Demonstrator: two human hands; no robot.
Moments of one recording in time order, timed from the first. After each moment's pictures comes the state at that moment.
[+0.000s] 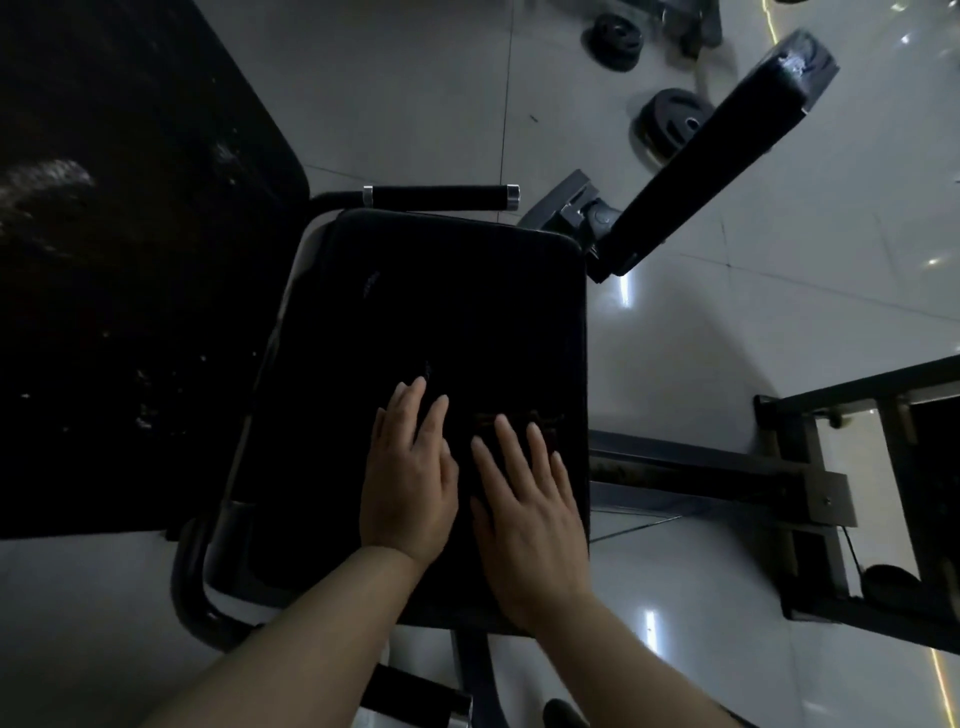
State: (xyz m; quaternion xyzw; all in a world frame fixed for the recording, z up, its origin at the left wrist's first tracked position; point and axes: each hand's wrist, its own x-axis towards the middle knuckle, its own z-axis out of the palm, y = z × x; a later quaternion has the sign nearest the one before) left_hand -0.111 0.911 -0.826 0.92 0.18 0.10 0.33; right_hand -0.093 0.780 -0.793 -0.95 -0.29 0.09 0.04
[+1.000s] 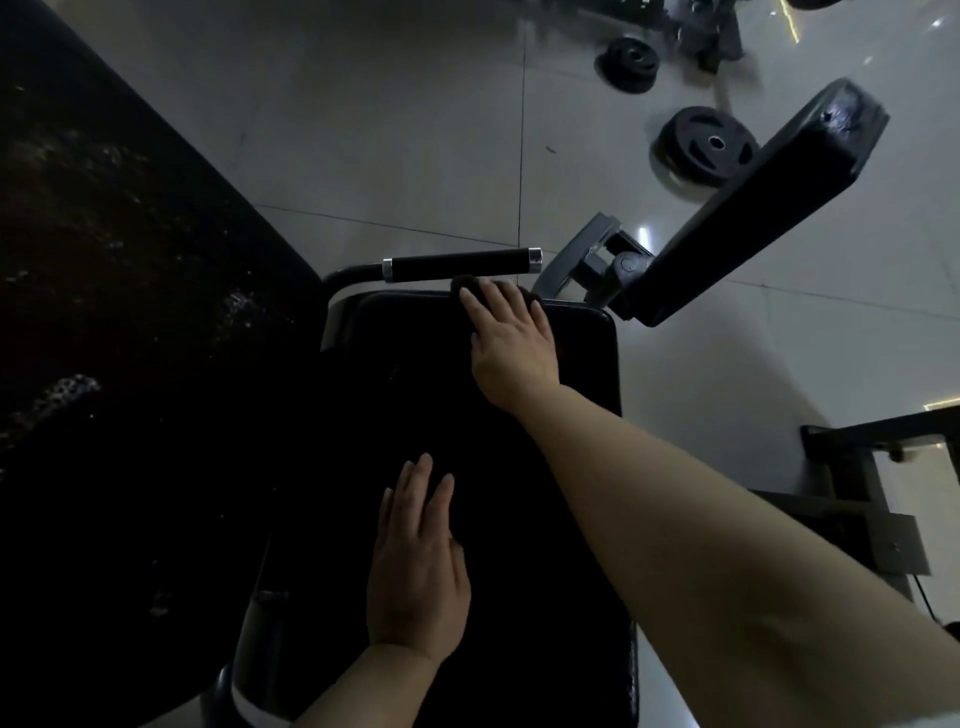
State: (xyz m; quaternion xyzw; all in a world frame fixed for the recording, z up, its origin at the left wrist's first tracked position) left_hand -0.095 0.938 -0.827 0.92 0.20 0.02 0.33; right_hand 0.127 0.916 -0.789 -0.95 -0.28 0.15 0.06
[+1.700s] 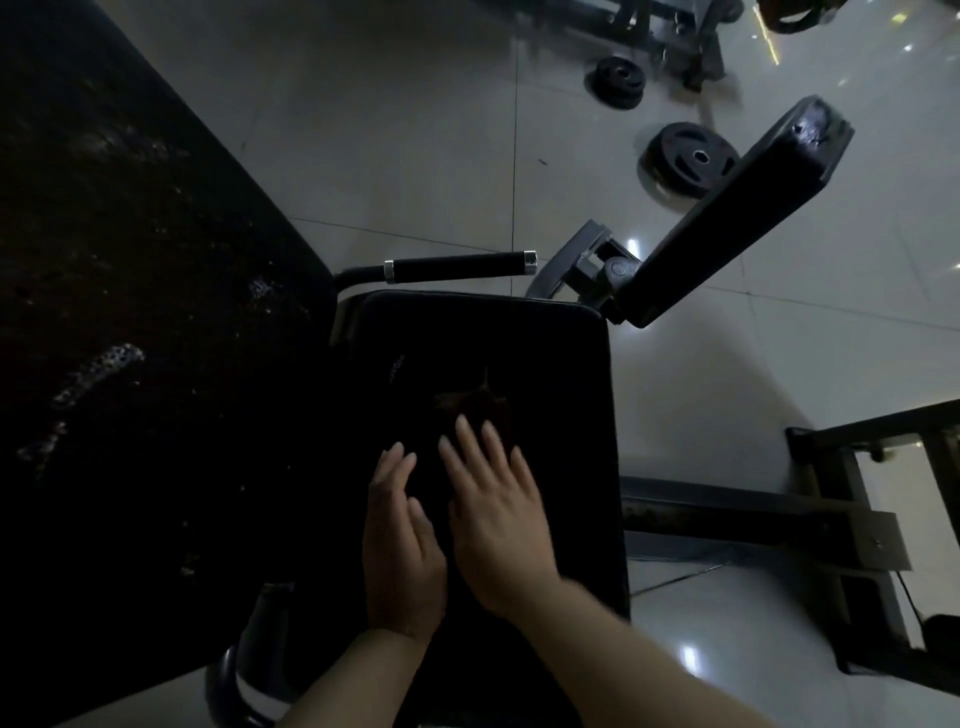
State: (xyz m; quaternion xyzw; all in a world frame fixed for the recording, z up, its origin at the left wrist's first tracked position) left_hand -0.097 0.944 -0.825 0.80 0.25 0.23 0.49; right_hand -0.034 0.863 -0.794 -0.93 -0.31 0.13 0.11
